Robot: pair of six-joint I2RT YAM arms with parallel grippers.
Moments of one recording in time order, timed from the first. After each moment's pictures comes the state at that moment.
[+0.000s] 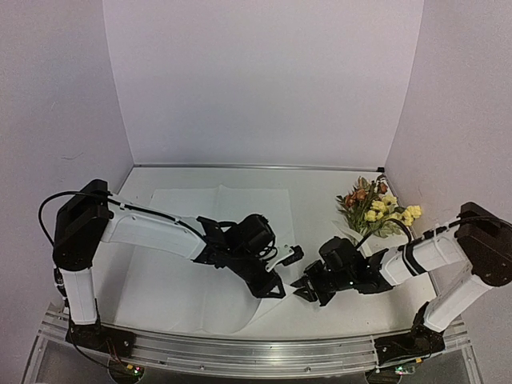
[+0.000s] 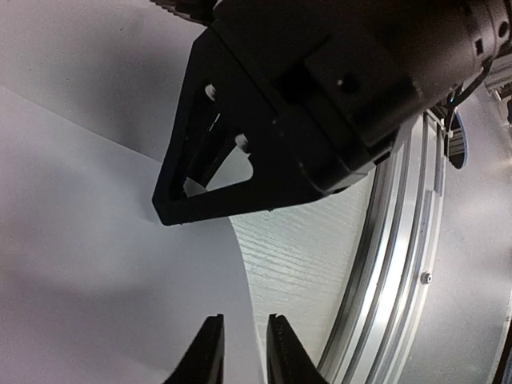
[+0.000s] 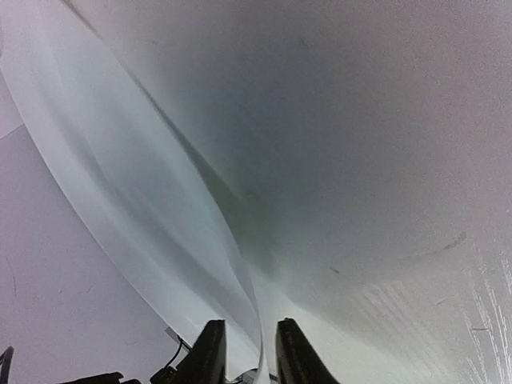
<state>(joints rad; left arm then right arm) -1.16 1.93 1.27 -0.26 0.40 -0.17 0.93 1.56 0.52 0.22 -0.16 1.81</state>
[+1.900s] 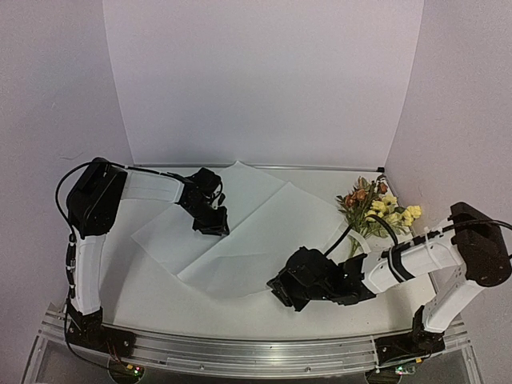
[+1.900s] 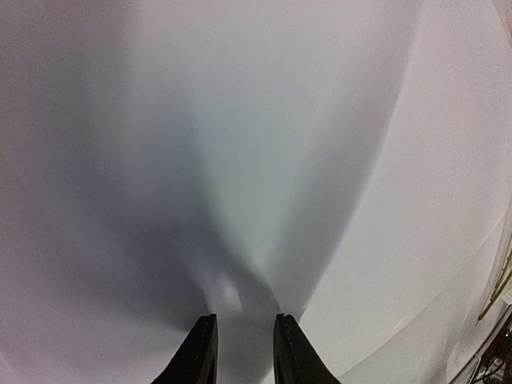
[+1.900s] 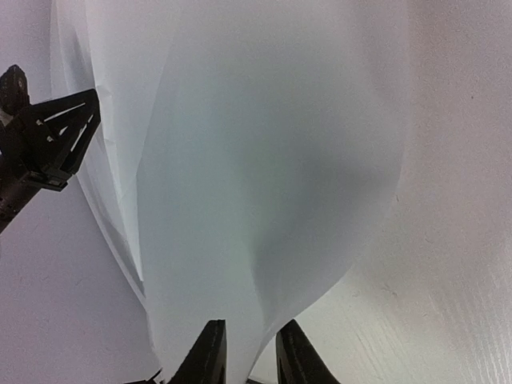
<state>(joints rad) -0.61 2.13 1.47 -0.47 0.24 -0.51 1.19 1.63 0.73 0.11 0.19 1.85</state>
